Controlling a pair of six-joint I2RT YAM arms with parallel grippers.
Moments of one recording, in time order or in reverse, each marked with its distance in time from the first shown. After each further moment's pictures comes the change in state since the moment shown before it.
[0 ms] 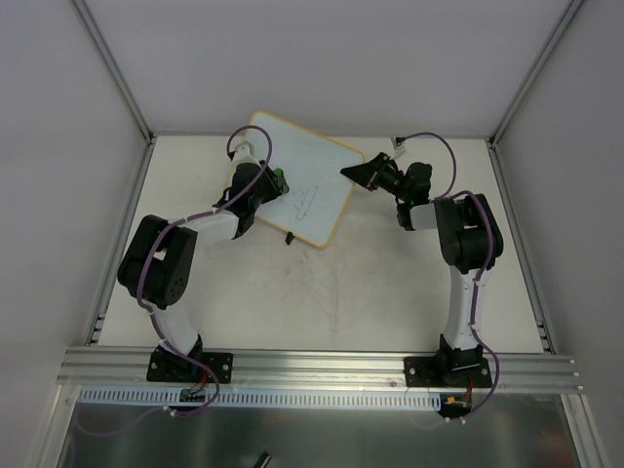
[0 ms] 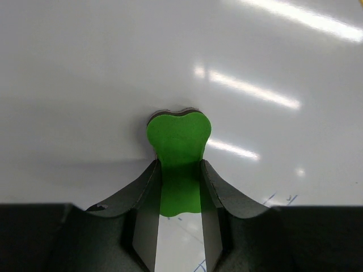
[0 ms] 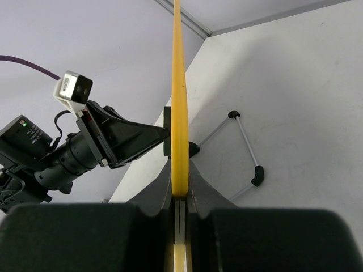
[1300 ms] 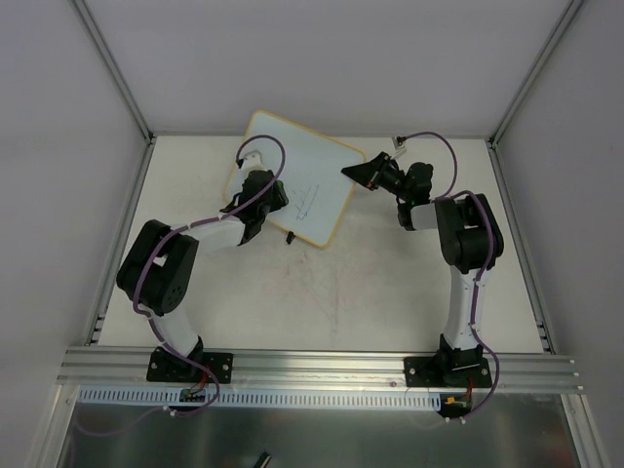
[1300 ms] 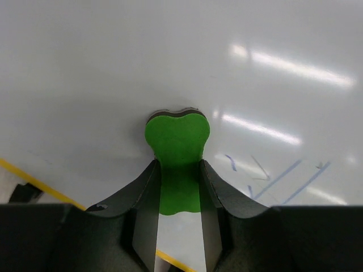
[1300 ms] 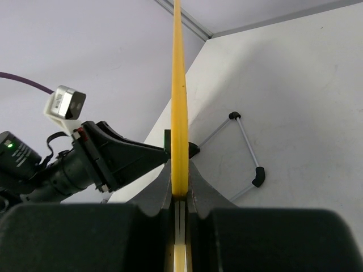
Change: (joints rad) left arm -0.067 -0.048 -0.042 -0.108 -0.143 0.031; right arm -0.002 0.000 0.000 0.016 -0.005 0.000
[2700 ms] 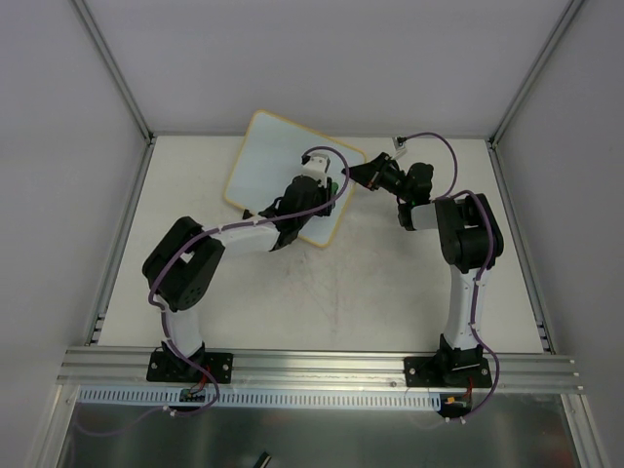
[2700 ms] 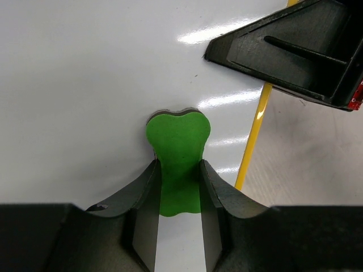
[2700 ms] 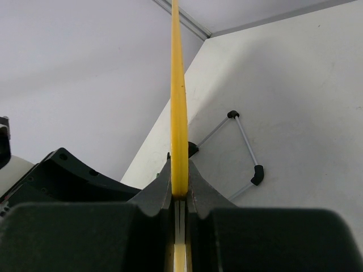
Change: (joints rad) left arm -0.258 0.121 0.176 0.087 0.069 0.348; right arm -0.005 0.005 0.000 0.000 -0.002 0.004
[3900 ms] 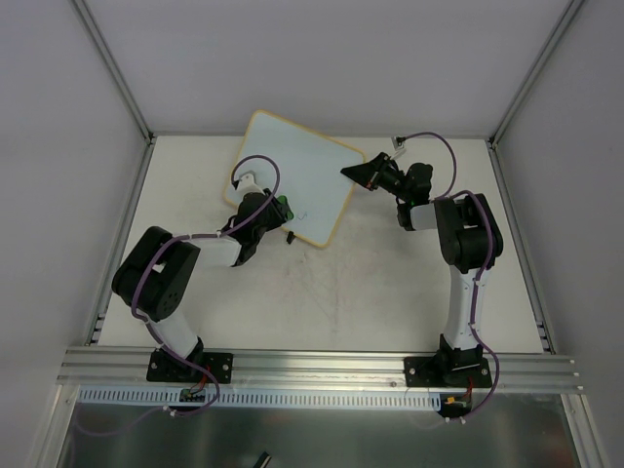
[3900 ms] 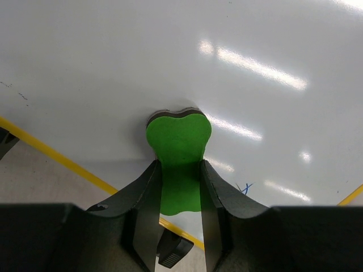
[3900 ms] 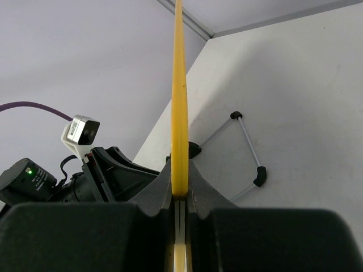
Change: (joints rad) left arm 0.229 -0.156 -0.391 0.135 -0.018 -0.468; right arm 0.004 0.000 0.000 0.011 0.000 0.000
